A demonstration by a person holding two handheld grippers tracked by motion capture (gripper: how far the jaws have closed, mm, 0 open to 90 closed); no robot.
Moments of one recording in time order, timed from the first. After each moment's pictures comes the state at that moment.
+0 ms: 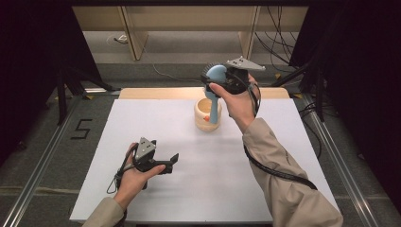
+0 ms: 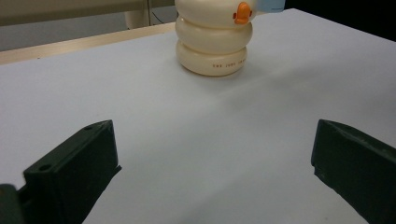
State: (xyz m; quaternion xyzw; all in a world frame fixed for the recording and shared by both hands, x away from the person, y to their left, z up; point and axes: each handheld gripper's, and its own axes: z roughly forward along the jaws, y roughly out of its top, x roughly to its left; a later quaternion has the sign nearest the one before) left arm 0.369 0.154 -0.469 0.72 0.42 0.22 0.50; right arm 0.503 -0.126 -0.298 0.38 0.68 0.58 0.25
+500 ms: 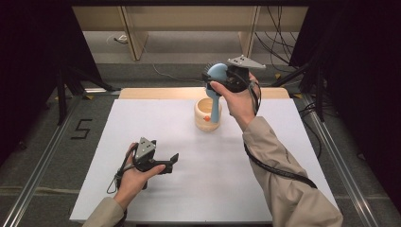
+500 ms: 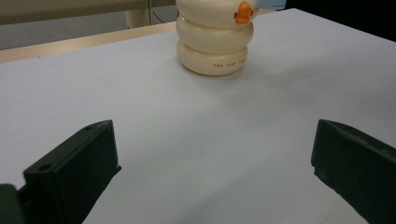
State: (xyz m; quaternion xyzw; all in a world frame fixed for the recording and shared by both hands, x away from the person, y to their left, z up) left arm 0.369 0.154 -0.470 0.72 0.42 0.22 0.50; right arm 0.507 -0.128 -0.296 0.39 0.67 0.57 0.26
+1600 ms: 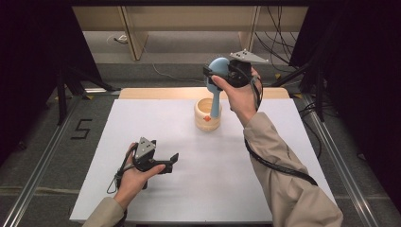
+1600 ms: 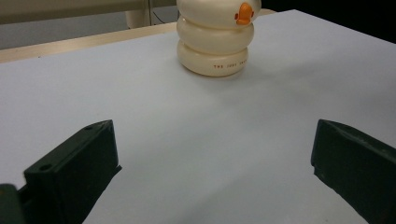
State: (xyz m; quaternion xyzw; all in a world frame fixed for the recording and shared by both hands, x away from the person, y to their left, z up) left arm 0.370 0.154 -0.470 0.72 0.42 0.22 0.50; right arm 0.511 -0.130 -0.283 0.39 0.66 0.58 0.27
